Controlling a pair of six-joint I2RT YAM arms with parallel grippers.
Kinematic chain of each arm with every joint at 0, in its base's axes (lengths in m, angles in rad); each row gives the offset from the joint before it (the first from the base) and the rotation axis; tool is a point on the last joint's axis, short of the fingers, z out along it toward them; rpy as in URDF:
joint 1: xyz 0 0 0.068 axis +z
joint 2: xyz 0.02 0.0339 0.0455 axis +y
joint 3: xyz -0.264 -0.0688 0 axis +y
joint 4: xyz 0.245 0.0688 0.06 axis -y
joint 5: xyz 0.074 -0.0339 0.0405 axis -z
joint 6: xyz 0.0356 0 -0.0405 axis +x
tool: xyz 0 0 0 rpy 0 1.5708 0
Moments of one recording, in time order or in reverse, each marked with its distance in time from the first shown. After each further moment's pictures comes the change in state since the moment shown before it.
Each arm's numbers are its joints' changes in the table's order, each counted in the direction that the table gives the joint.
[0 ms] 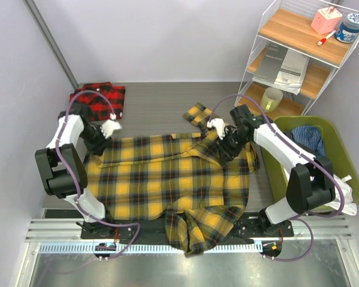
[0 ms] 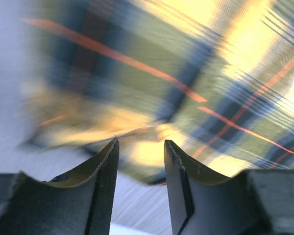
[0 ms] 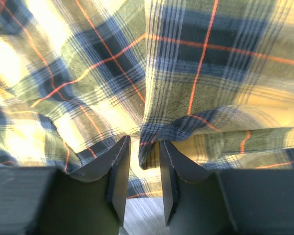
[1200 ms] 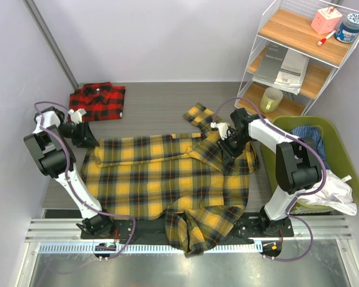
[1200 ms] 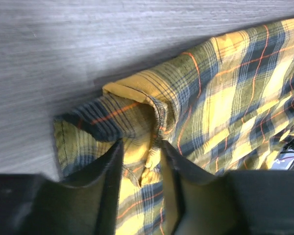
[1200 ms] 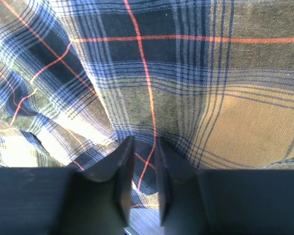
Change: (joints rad) left arm 0.299 0.399 -0.362 -0.050 0.397 -0.810; right arm -0.072 0.220 -0.023 0.016 0.015 0.098
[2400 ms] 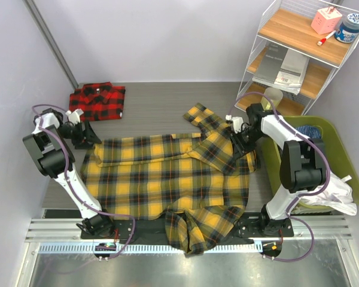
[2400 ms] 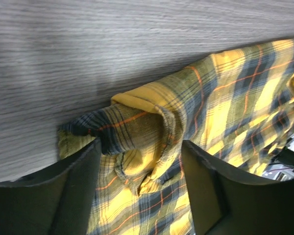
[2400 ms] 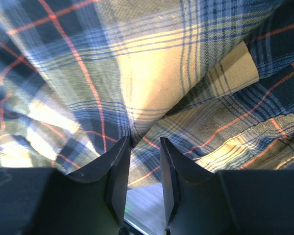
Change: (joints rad) left arm 0.019 0.014 0.019 0.077 0.030 -0.079; right arm -0.161 -0.002 -0.049 -0.057 0.036 0.023
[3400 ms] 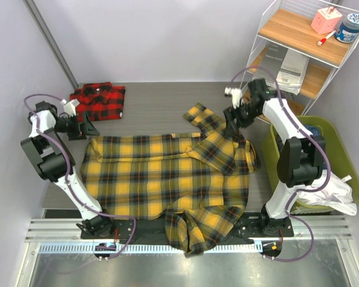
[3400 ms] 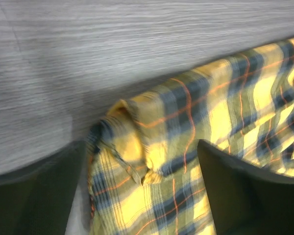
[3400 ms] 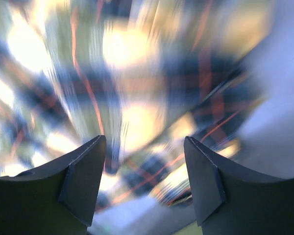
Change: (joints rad) left arm 0.007 -0.039 -0.042 0.058 0.064 0.081; right arm 0.003 0.065 -0.274 -0.045 -0.065 -0.064
